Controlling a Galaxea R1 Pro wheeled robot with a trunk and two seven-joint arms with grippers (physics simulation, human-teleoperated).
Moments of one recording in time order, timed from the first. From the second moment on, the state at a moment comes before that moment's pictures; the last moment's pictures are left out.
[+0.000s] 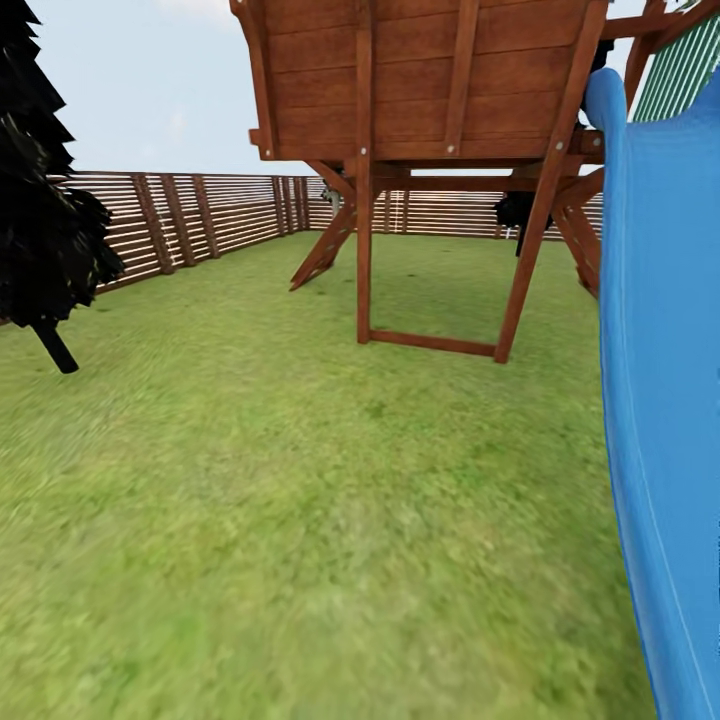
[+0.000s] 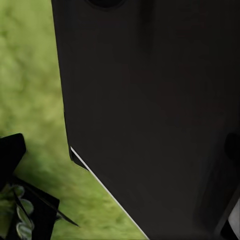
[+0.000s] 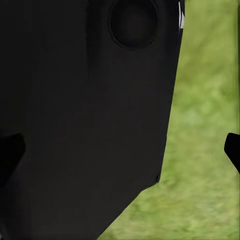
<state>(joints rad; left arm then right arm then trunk) 0.00 -0.01 0.01 -0.03 0.01 -0.01 0.00 -0.04 0.00 0.02 -0.02 0.02 -0.01 0.00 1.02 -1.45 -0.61</state>
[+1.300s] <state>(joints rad) 0.00 -0.01 0.01 -0.03 0.01 -0.01 0.00 -0.04 0.00 0.02 -0.02 0.02 -0.11 0.00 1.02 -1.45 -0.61</state>
